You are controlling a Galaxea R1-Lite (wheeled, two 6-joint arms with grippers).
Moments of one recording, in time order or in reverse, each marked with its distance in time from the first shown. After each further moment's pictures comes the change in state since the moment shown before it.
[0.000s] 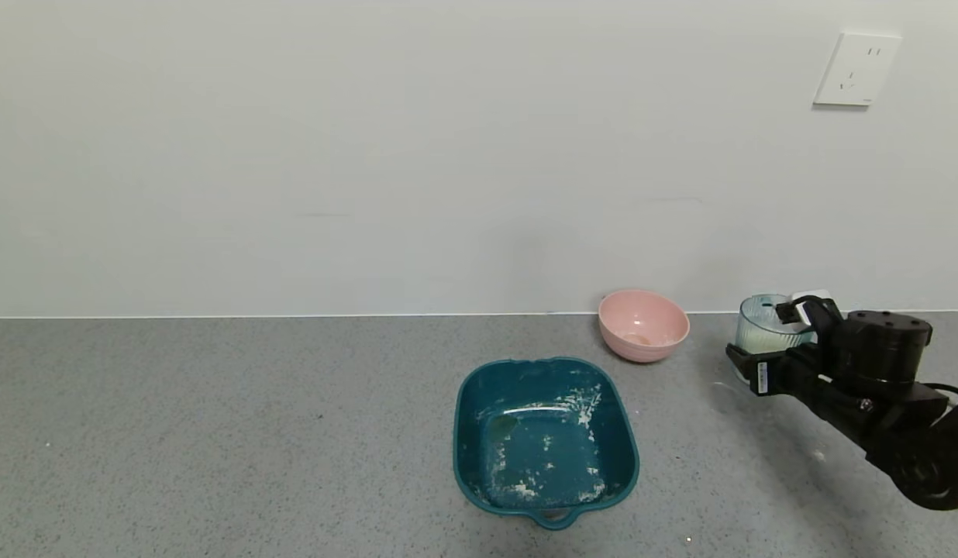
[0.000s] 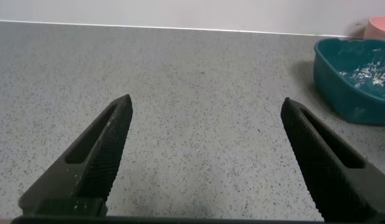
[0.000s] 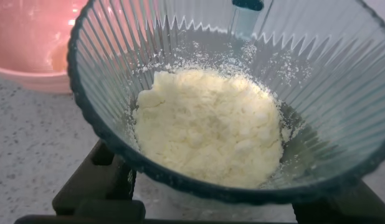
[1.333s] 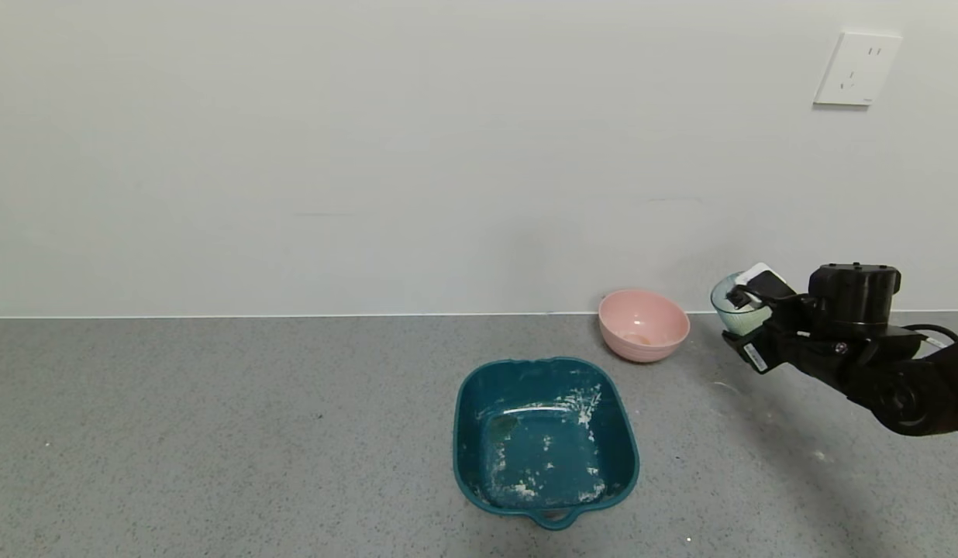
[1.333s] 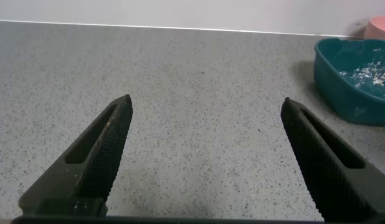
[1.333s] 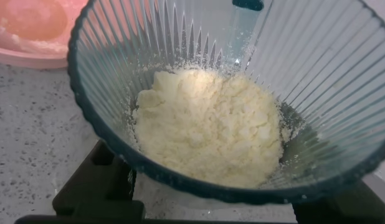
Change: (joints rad) left arm 0.000 0.000 0.000 0.000 0.000 0.000; right arm 0.031 0.003 -0.283 0.354 -0.066 -0.455
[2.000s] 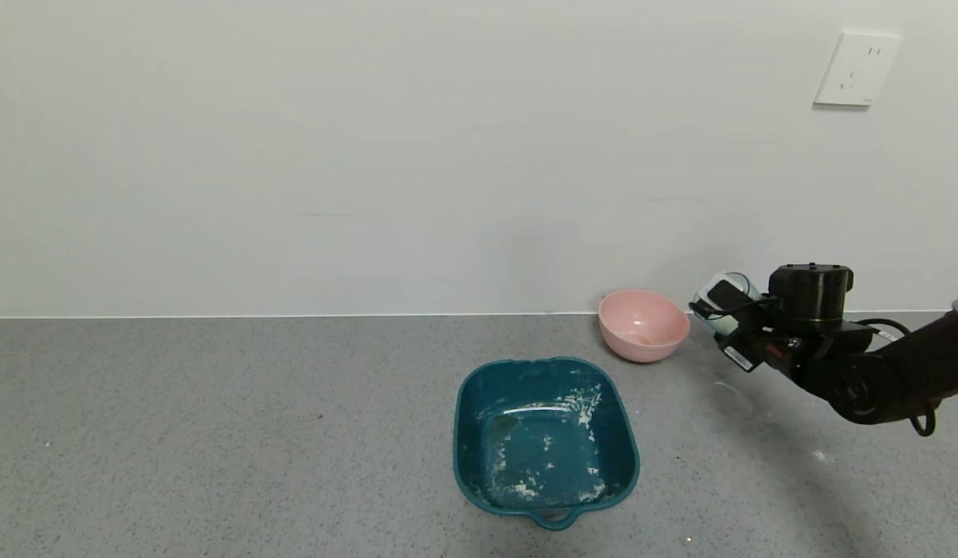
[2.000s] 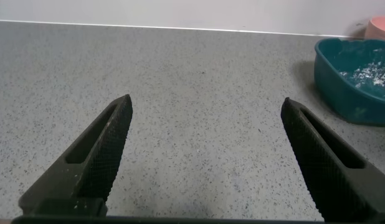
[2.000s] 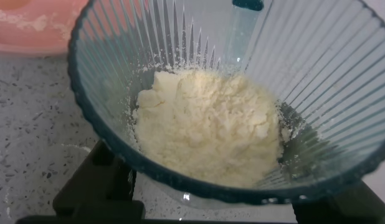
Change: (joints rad) left arm 0.000 0.000 0.000 0.000 0.000 0.000; right arm 0.051 0.088 -0.095 0.011 -0.157 -0.204
